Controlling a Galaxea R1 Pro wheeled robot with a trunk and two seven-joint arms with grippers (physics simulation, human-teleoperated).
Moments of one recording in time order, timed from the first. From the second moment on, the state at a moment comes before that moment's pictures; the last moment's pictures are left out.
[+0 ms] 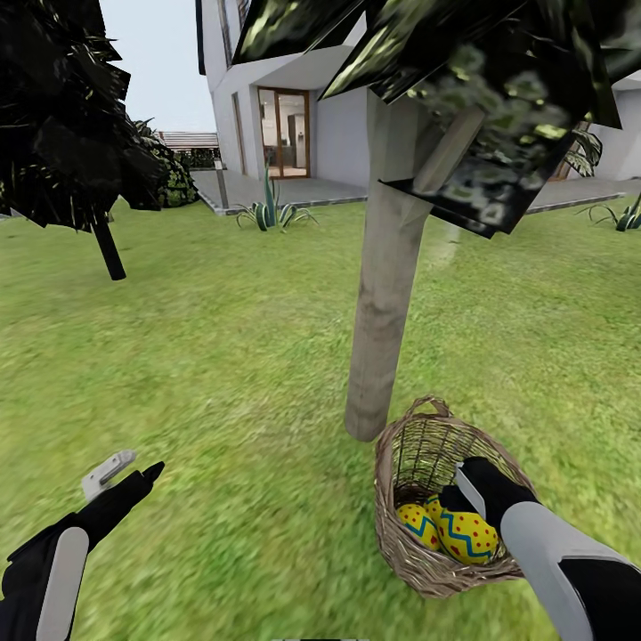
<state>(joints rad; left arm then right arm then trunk) -0.26 -0.01 0.47 -1.49 0.45 0.69 0.04 -0.87 -0.12 0.02 -0.27 -0.03 0.67 -0.14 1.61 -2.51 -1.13</state>
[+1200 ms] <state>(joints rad) -0.26 -0.01 0.47 -1.50 0.45 0.69 0.04 -0.87 -0.12 0.02 -0.26 -0.03 0.67 -0.16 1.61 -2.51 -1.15</state>
